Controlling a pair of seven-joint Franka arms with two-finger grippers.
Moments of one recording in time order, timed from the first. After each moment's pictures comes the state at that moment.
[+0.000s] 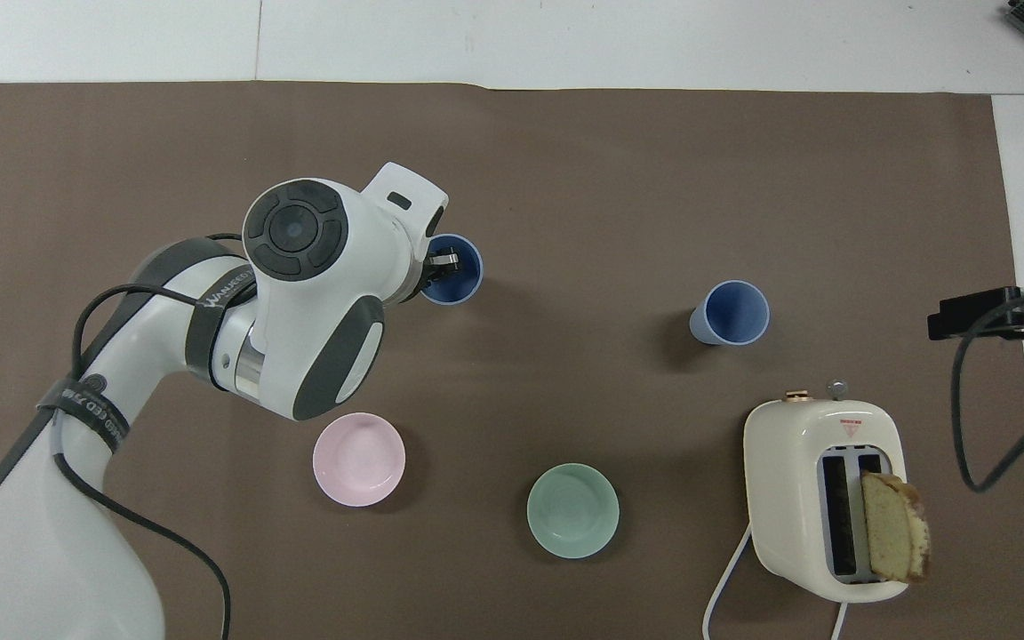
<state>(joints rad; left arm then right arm) -0.47 0.31 -0.06 -1.74 -0.04 2.23 -0.67 -0.13 -0.10 0.10 -1.65 0.05 1.54 0.02</state>
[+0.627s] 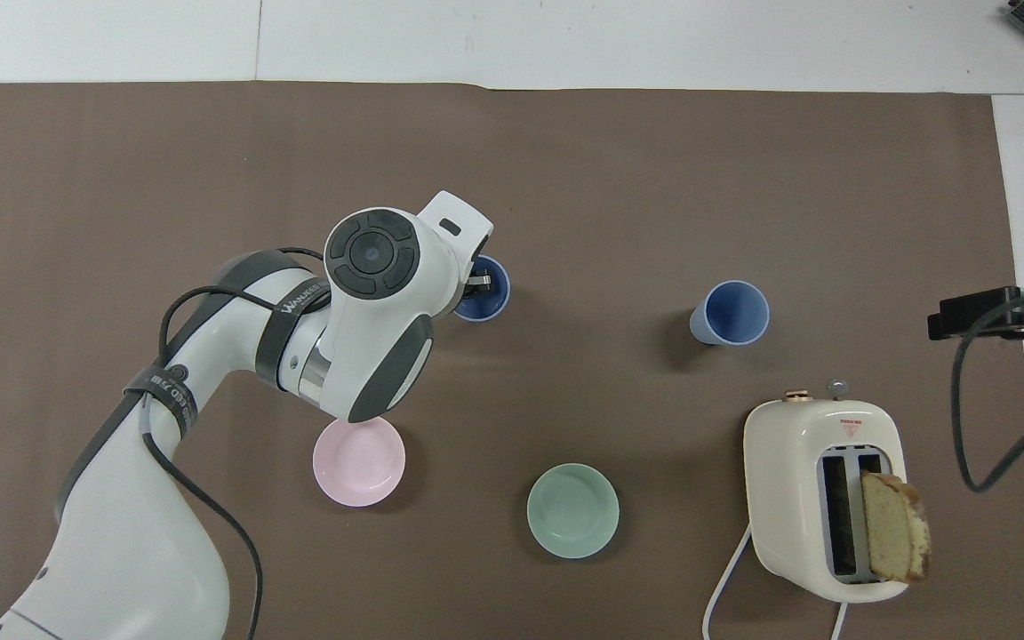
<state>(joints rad) -0.52 0.39 -0.06 -1.73 0.00 2.27 -0.67 -0.13 -0.10 0.10 -1.65 0.05 1.54 0.02</state>
